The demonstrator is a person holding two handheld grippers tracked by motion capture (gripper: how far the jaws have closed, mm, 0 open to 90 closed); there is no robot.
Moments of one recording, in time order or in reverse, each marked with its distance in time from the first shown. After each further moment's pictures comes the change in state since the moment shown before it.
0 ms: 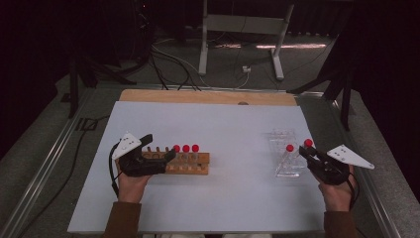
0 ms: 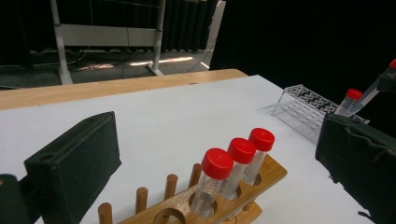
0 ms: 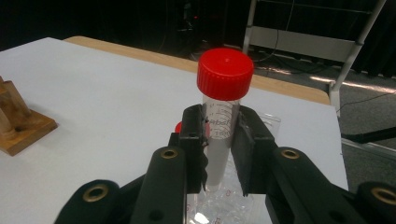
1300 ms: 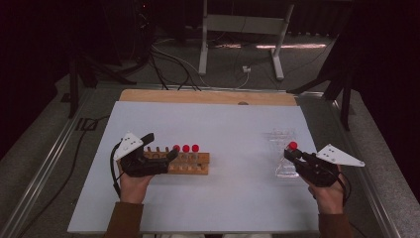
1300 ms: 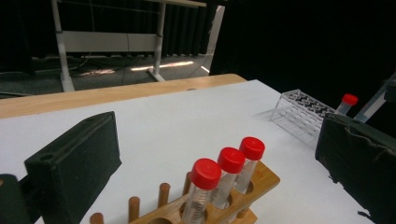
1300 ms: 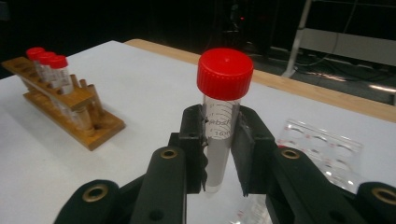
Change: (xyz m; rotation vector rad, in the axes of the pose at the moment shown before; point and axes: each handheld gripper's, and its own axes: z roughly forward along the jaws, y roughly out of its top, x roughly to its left) left arm -0.011 0.005 0.001 -0.015 0.004 0.012; right arm 0.033 0.016 0.002 0.005 0.188 -0.018
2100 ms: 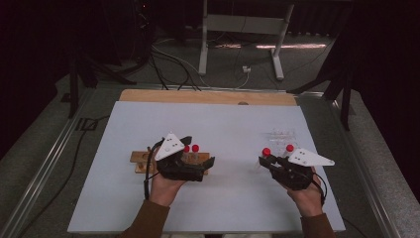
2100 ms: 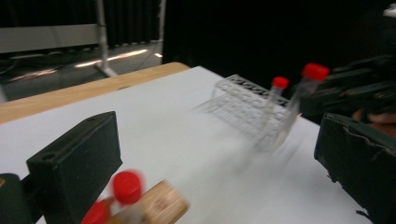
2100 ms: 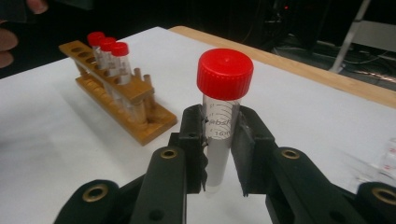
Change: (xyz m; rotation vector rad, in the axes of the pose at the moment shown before) left arm -0.071 0.012 0.048 0.069 -0.197 0.098; right arm 0.048 0.003 0.033 0.050 0.143 -0.043
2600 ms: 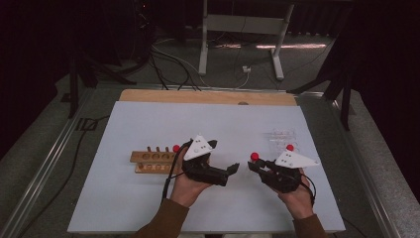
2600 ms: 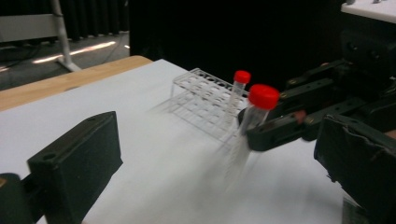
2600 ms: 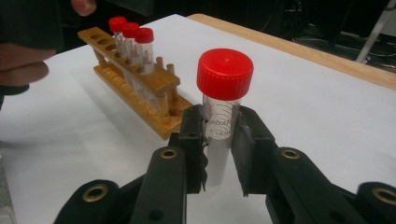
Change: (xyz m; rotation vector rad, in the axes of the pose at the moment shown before) left arm -0.033 0.003 0.046 0.044 -0.107 0.023; right arm 0.019 -0.002 0.019 0.046 0.058 -0.014
